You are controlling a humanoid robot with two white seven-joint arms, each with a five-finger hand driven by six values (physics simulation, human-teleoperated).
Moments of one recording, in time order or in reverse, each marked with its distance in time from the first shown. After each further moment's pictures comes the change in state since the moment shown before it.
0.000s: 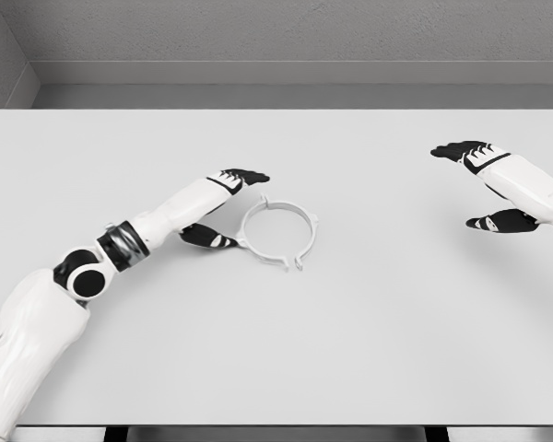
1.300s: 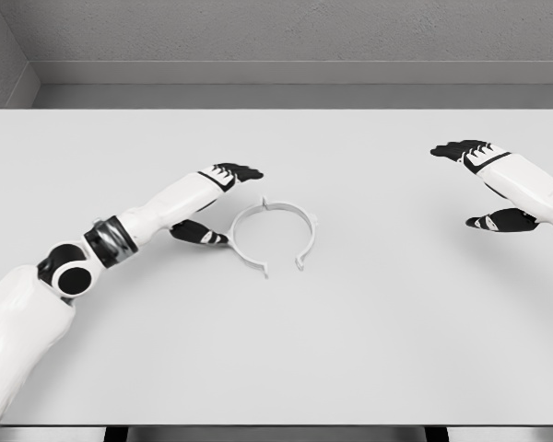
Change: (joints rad) left arm -0.003 0.061 -0.005 -0.061 0.003 0.000 0.001; right arm -0.003 0.000 0.002 0.000 0.001 0.000 0.000
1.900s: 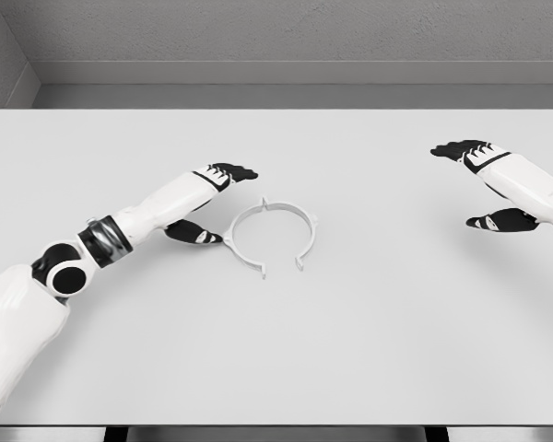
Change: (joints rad) left arm 0.002 0.012 -0.003 0.002 -0.002 0.000 0.000; right arm 0.000 0.000 0.000 0.000 0.000 0.000 0.000
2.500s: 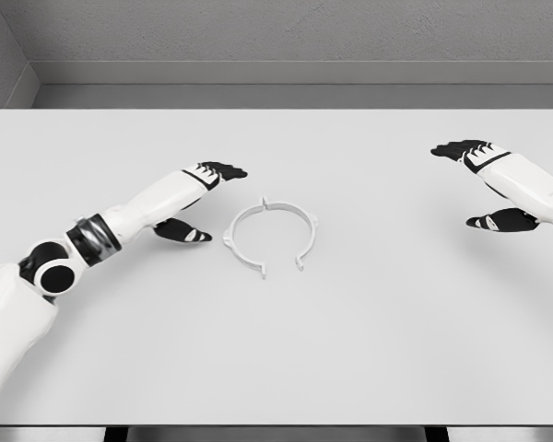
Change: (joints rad) left arm -0.002 0.035 0.001 -0.003 0.009 0.000 0.001; right arm 0.000 0.000 -0.001 0.000 0.000 0.000 0.000
